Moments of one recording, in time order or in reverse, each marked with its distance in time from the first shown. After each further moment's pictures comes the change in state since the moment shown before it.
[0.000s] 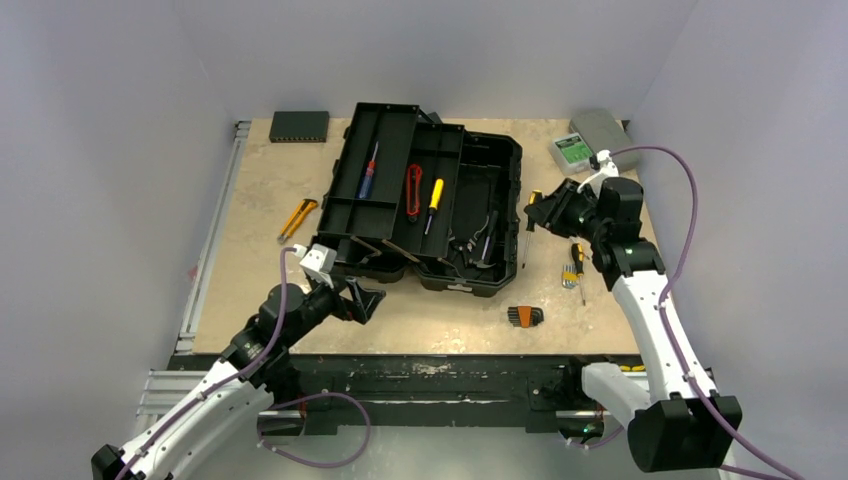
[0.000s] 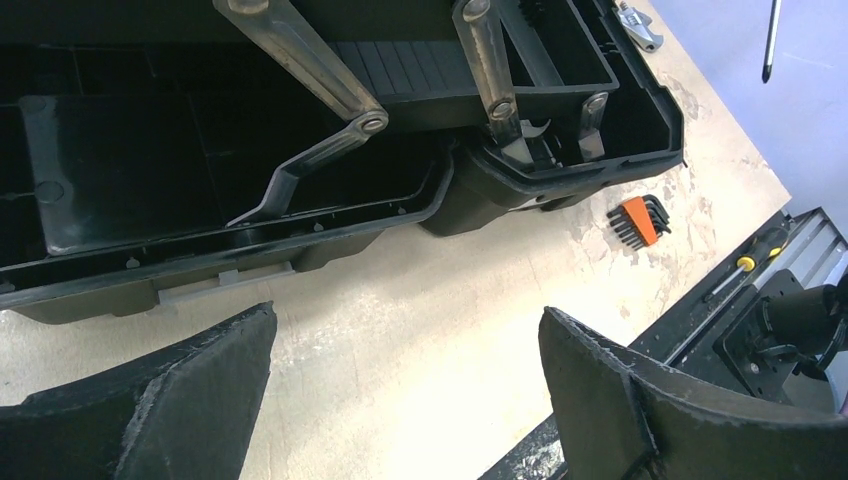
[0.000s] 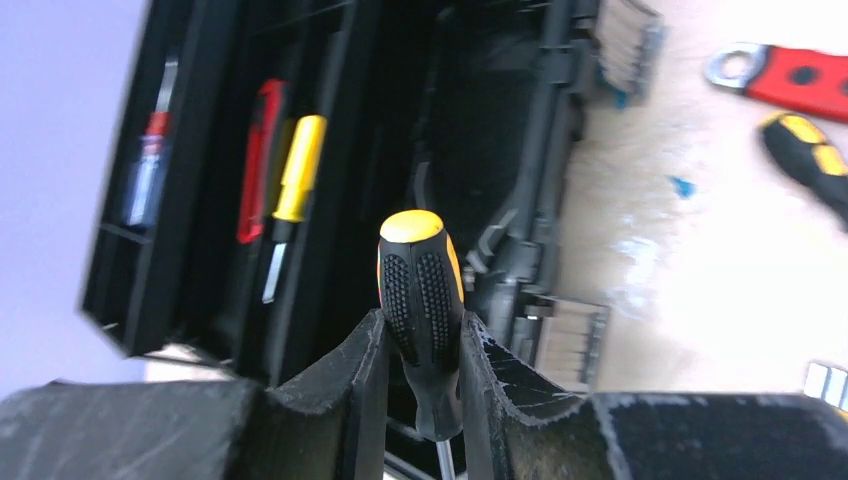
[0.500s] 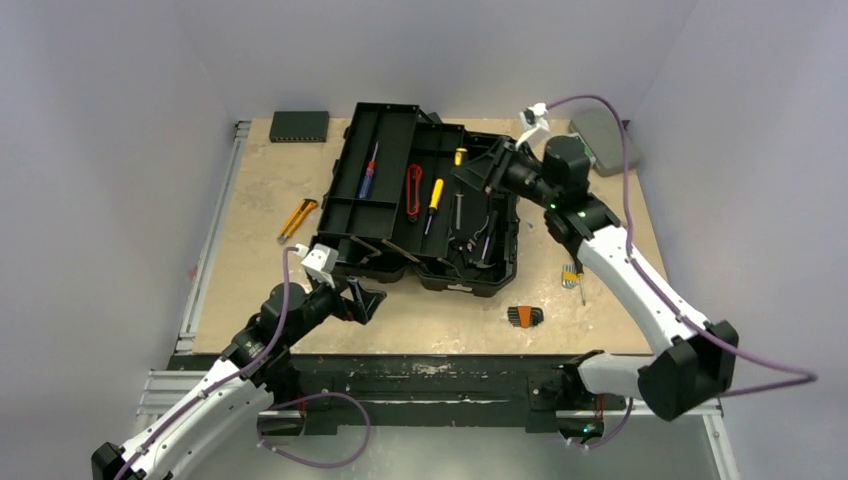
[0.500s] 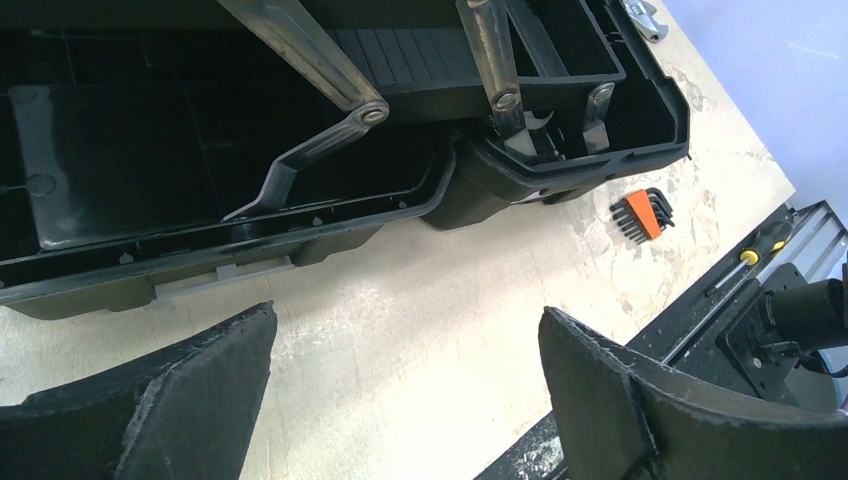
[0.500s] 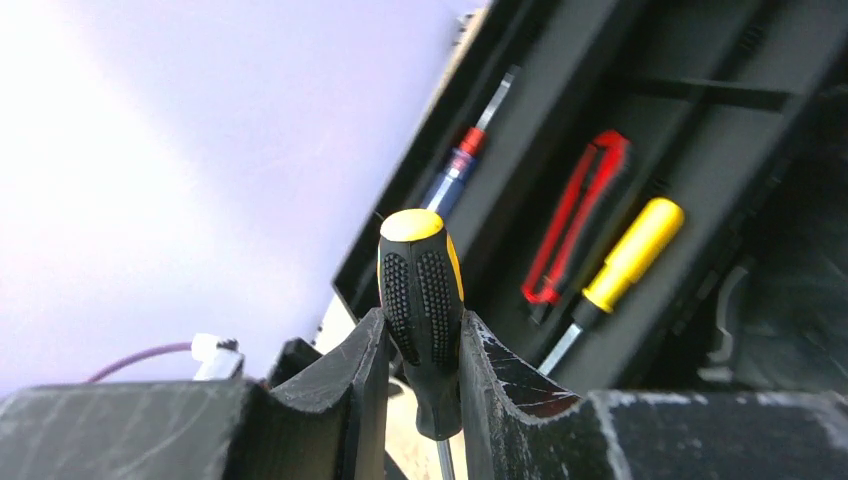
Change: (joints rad) left arm 0.000 0.016 0.000 0.001 0.005 0.000; right arm 0.323 0.224 0.219 0.307 -0.110 0.205
